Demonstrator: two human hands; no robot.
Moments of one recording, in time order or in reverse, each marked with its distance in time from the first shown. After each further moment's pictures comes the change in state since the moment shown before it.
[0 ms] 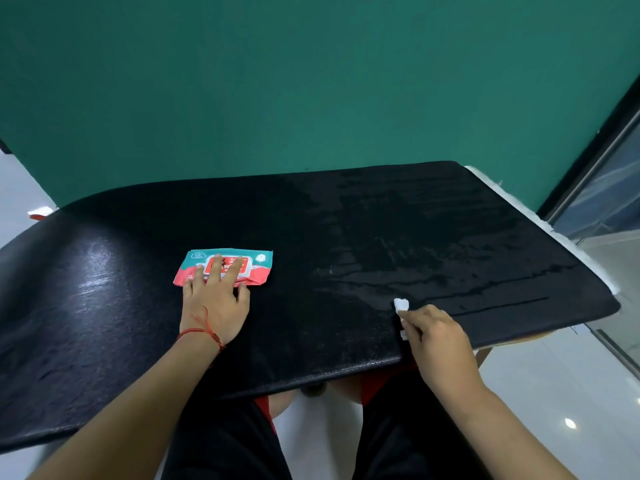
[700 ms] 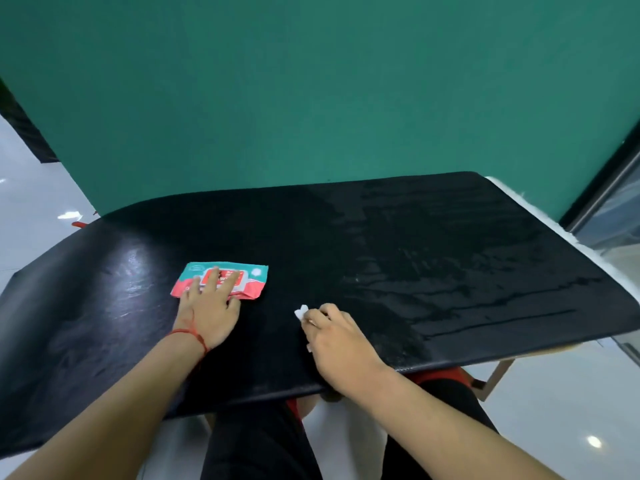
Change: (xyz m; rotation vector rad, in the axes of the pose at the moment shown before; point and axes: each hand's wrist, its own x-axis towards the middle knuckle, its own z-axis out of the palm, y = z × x) left_hand 0.011 -0.080 -0.021 0.000 -0.149 0.012; right_hand 0.017 -0.154 0.088 -0.238 -0.315 -0.631
